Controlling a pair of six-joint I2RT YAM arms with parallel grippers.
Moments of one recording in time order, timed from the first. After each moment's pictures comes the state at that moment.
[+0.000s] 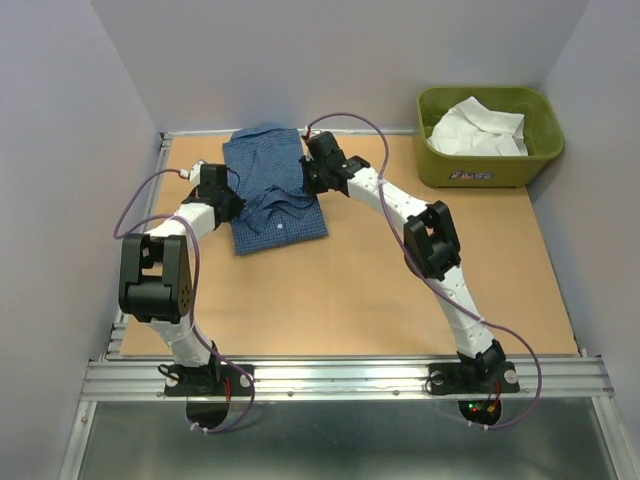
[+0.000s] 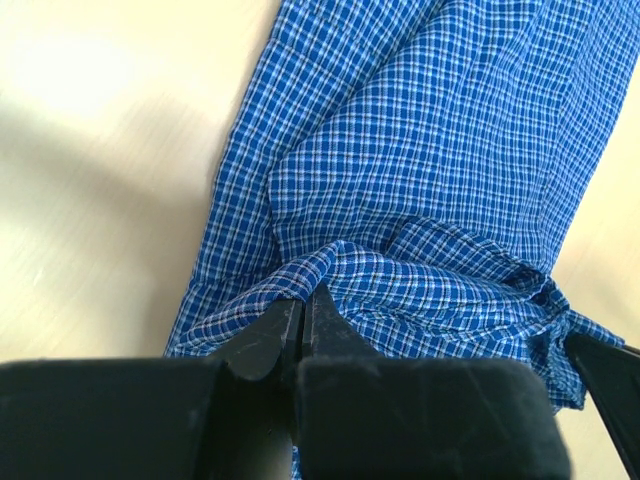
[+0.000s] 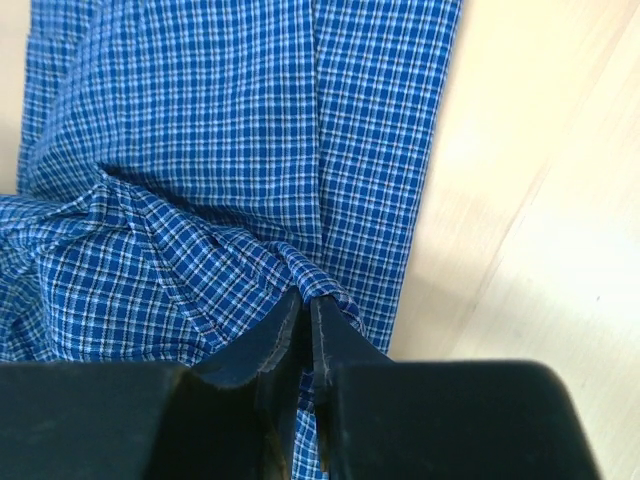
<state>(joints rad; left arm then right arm) -0.08 1.69 1.04 -0.14 -0.10 -0.80 0.64 2.43 2.21 -0.50 0.02 0.33</state>
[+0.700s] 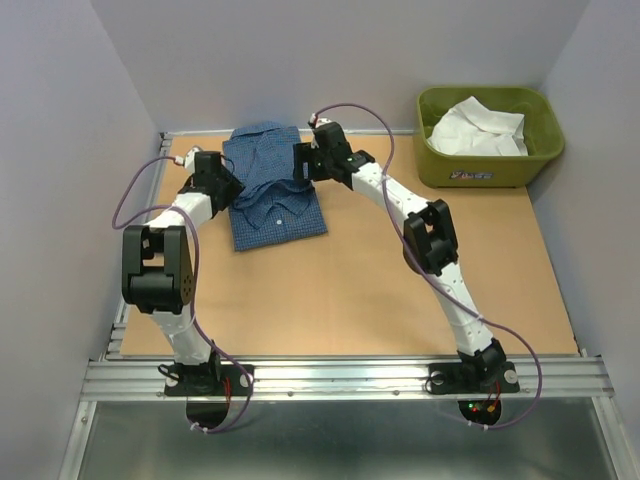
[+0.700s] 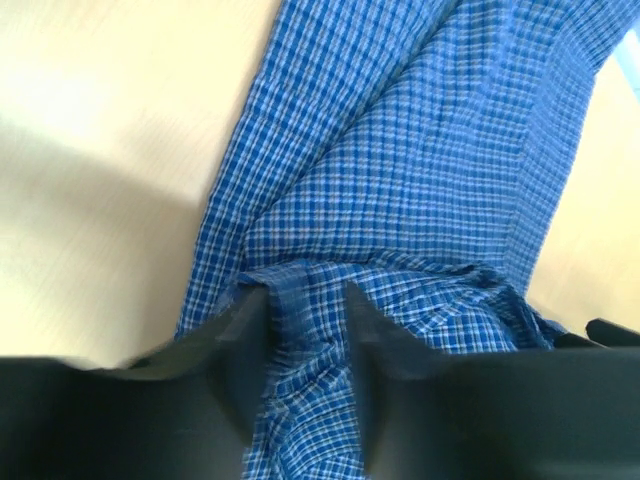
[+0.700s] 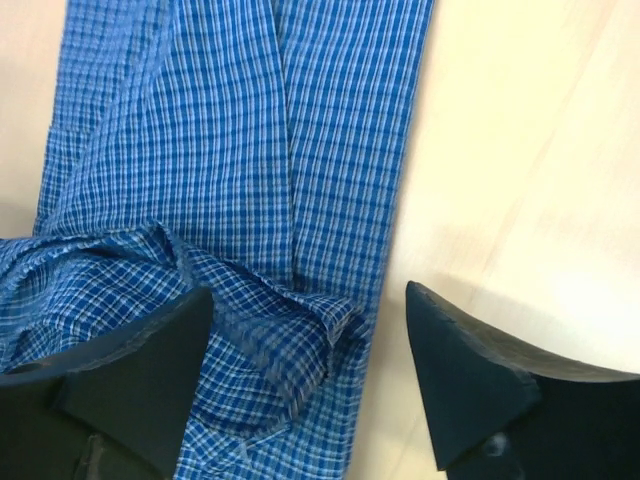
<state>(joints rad) -0.05 1.77 1.15 -0.11 -0.09 -0.78 0.59 2.51 2.33 -0.43 0.00 0.33</state>
